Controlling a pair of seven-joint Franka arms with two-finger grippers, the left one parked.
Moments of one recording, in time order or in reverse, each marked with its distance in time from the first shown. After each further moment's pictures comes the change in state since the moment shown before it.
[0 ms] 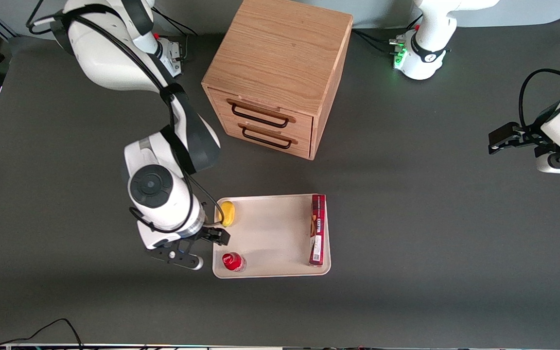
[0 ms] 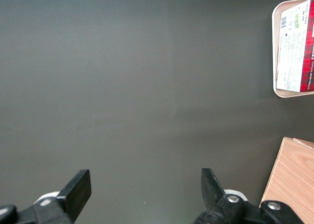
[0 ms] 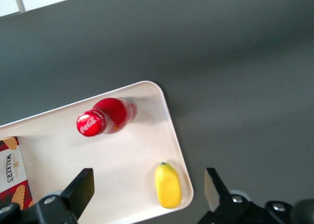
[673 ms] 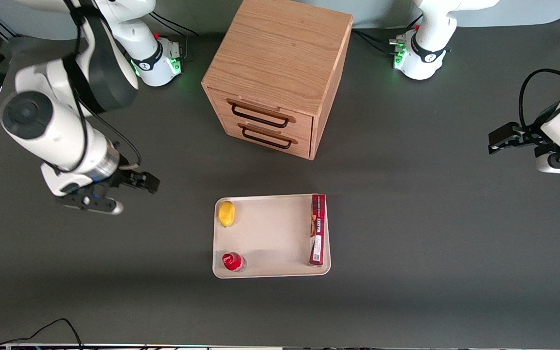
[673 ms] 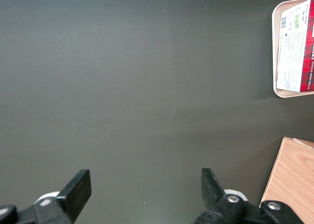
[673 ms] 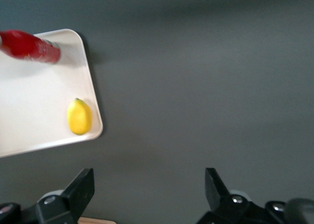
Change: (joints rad) arm -0.217 -0.622 0.056 -0.675 0.005 -0.026 -0.300
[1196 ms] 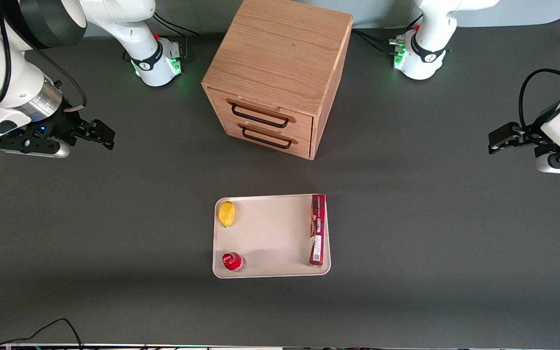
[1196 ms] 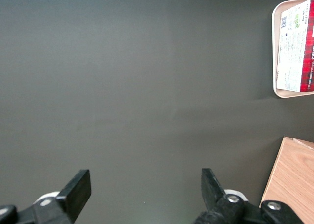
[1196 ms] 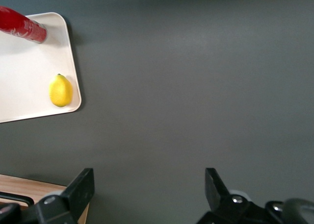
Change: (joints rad) arm -0.239 -0.239 0.146 -0.156 0.041 -0.047 -0.128
